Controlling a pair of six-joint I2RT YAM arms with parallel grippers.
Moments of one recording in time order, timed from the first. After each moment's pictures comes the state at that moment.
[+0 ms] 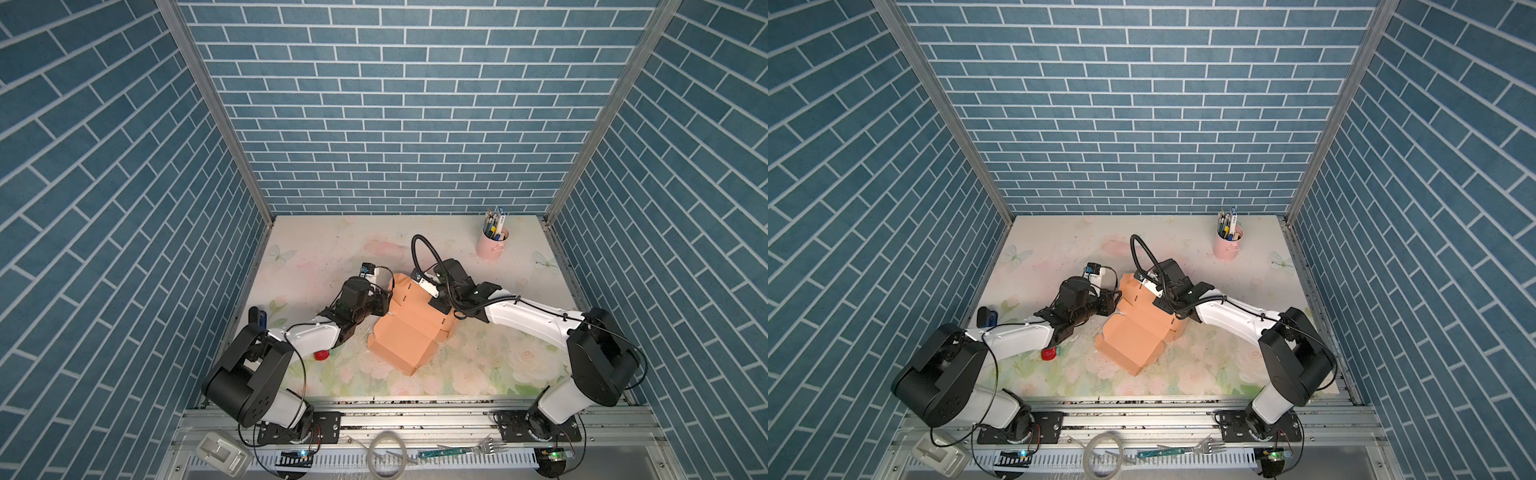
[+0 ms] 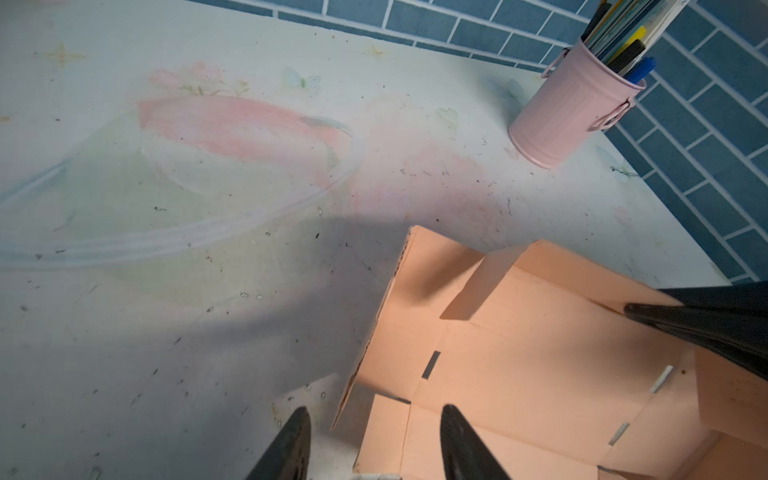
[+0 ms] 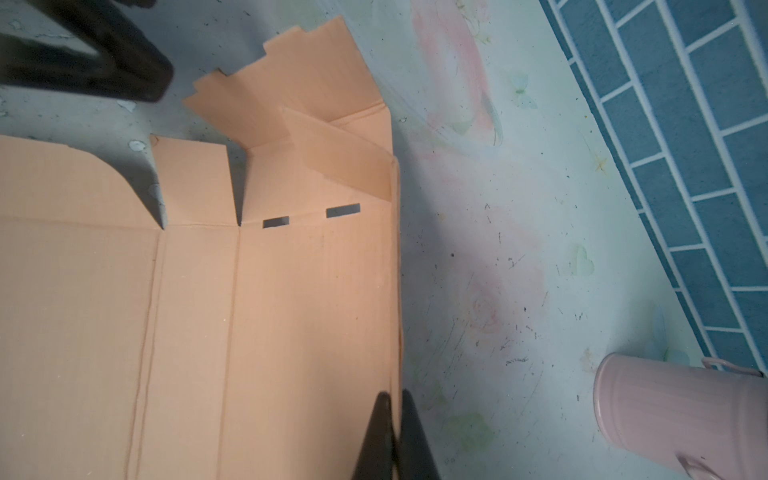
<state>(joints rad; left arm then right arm) -0.53 1.50 0.59 0.37 0.07 -0.36 0.79 1.59 1.03 -0.26 0.17 -0.48</state>
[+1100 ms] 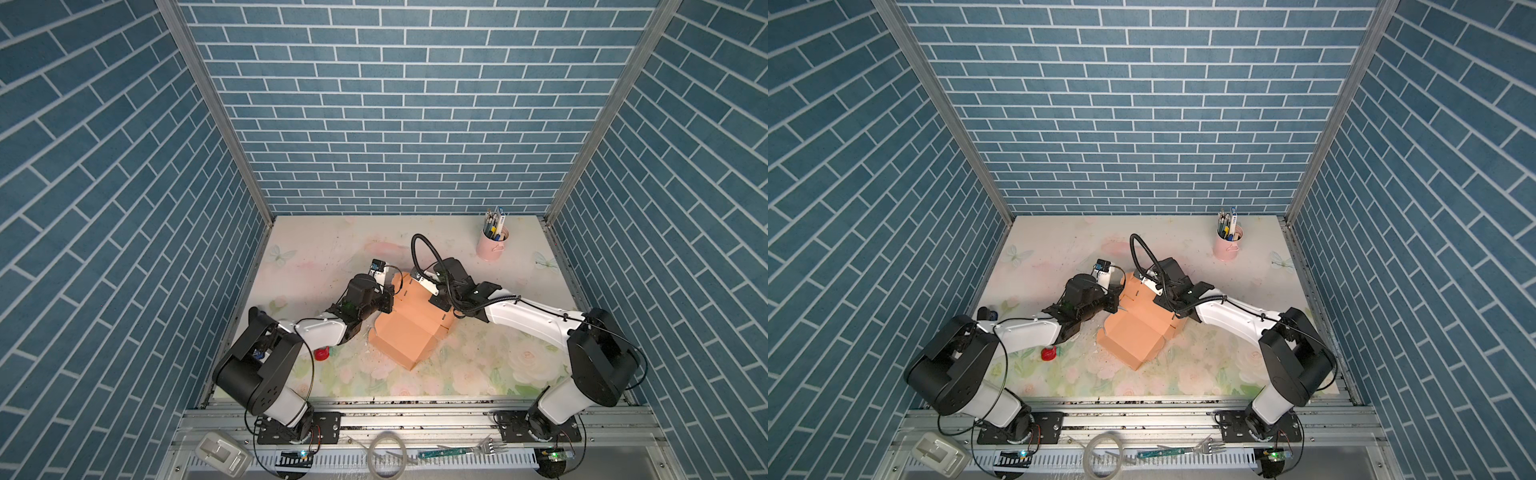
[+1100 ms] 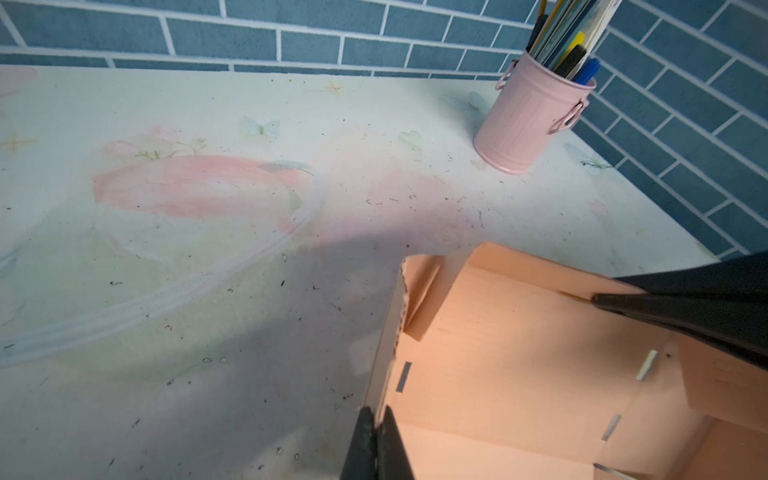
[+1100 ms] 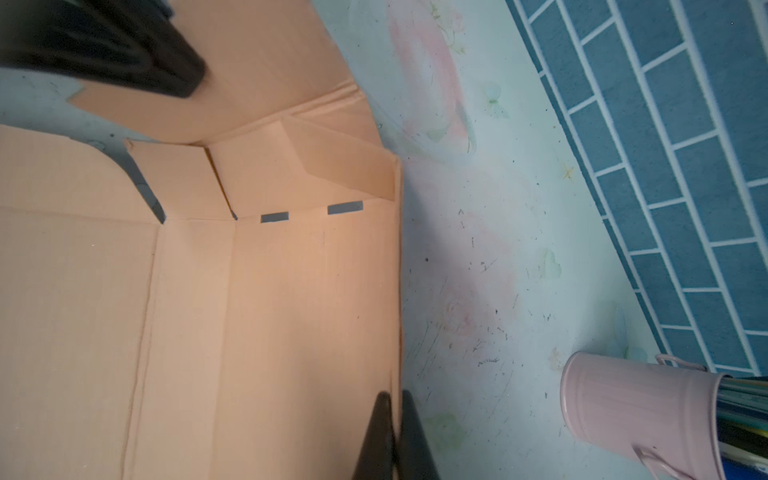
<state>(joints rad) -0.57 1.52 0.62 0.43 0.07 -0.27 0.79 1.59 1.04 -0.23 0.22 -0.53</state>
